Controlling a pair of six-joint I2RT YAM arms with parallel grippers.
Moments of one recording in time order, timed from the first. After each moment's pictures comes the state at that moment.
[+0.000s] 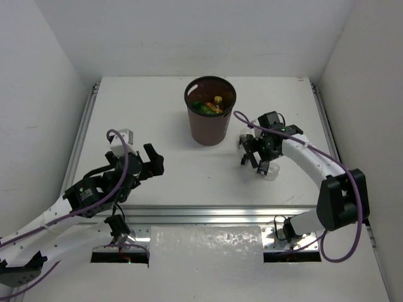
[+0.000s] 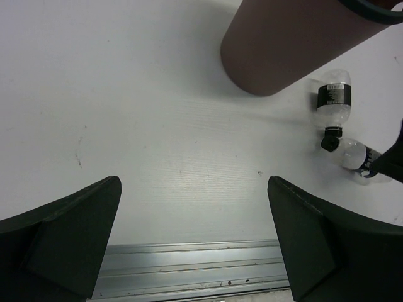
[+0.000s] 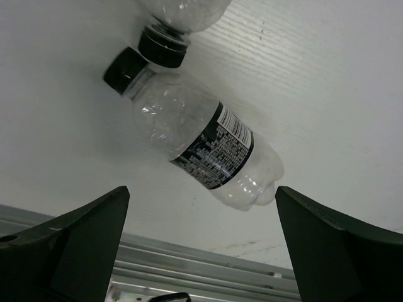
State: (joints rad) left arm -0.90 0.69 0.90 -0.83 -0.72 -0.78; right arm 0.29 1.42 1.01 -0.77 0.04 -0.10
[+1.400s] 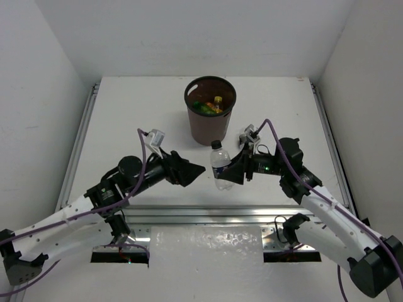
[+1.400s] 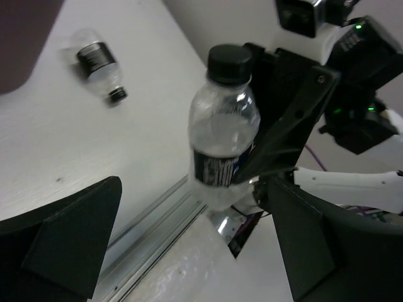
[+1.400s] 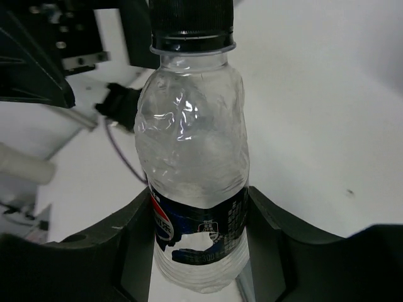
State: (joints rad) left arm -0.90 0.67 0.68 -0.18 -0.08 -0.72; right arm 0.50 0.85 0.58 0.02 -0.77 0.40
